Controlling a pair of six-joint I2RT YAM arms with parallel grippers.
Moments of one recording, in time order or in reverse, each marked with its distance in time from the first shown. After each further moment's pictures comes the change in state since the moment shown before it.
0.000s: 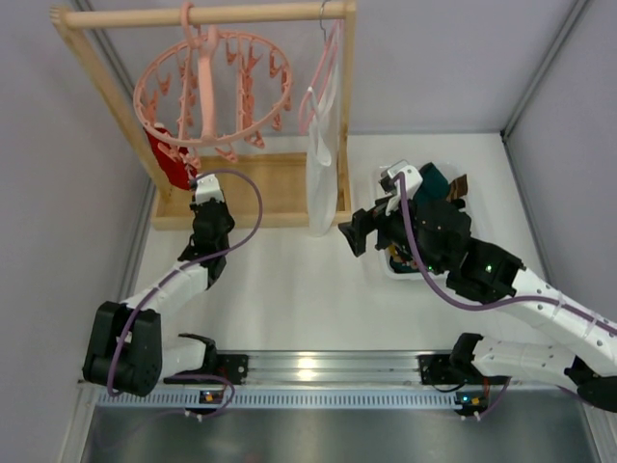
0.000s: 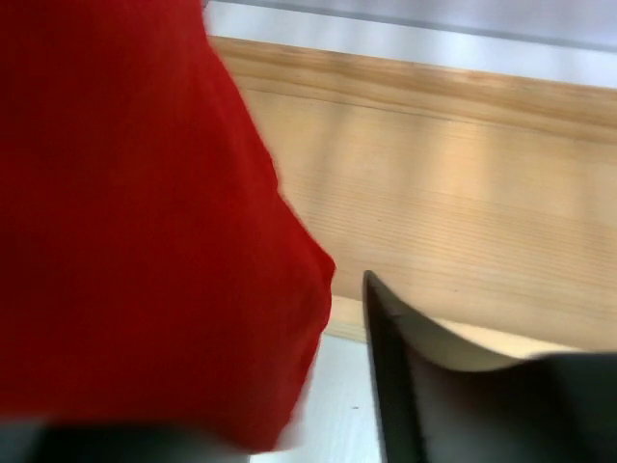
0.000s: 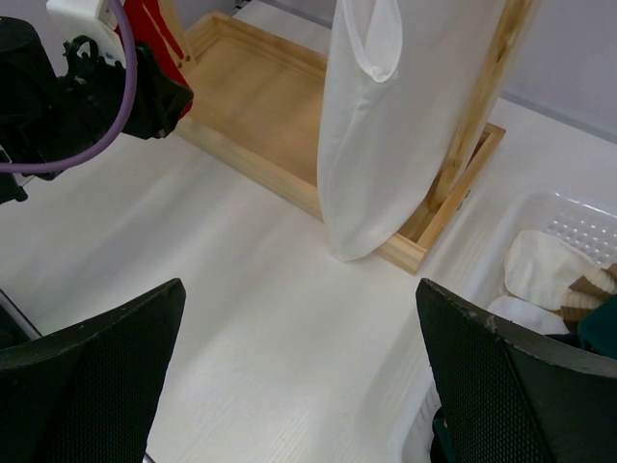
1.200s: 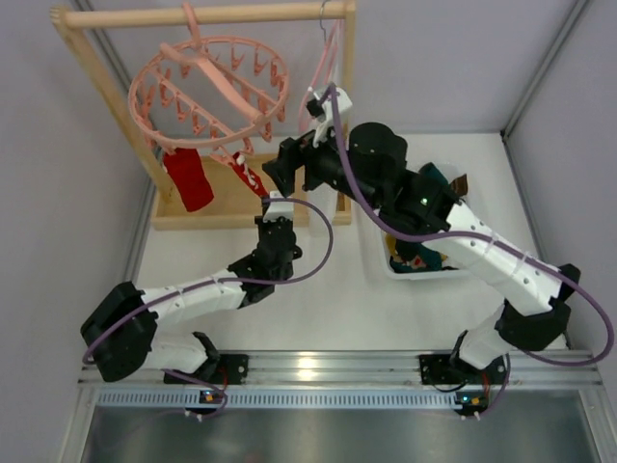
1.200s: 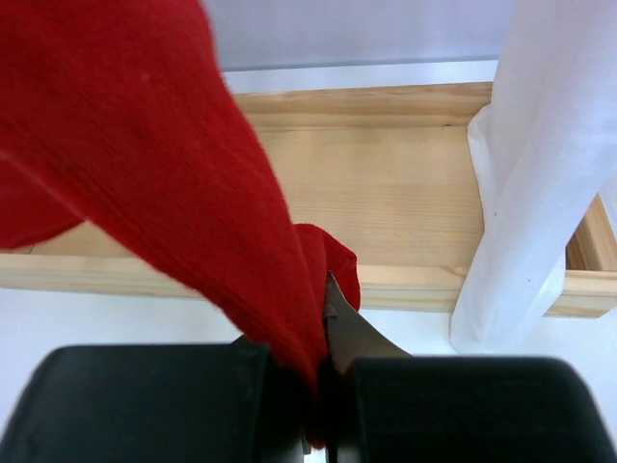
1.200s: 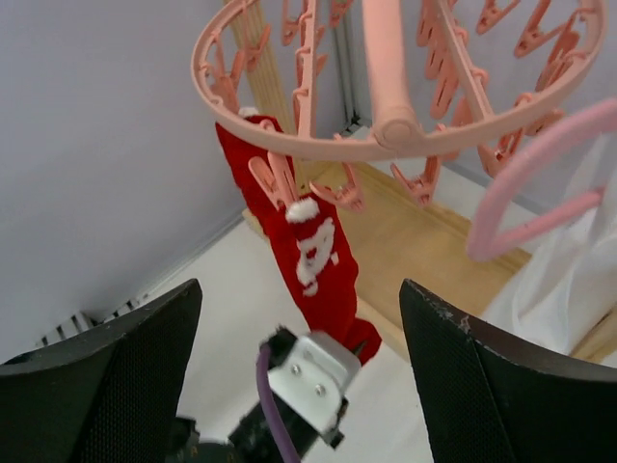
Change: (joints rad) left arm -0.643 0.053 0.094 0.014 -0.521 0.047; right arm 0.045 0.524 0.687 -0.002 -0.145 0.042
